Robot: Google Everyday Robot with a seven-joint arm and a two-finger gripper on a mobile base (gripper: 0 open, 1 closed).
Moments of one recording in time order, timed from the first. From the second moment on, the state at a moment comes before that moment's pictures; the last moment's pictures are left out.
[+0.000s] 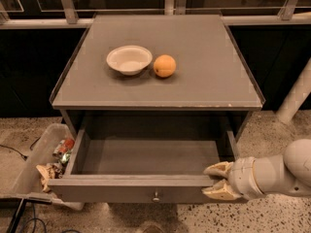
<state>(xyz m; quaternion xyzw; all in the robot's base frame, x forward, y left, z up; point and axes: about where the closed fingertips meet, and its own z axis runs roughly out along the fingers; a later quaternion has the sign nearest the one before) 0.400 -0.169 0.654 -0.55 0.76 0.19 0.31</state>
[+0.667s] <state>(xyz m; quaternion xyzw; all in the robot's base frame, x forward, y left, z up) 0.400 -0.169 0.654 -0.55 0.76 0.19 0.31</state>
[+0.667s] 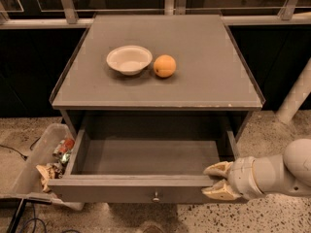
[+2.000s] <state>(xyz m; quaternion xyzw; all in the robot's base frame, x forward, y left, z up) 0.372 -0.177 0.650 -0.54 0.76 0.19 0.31</state>
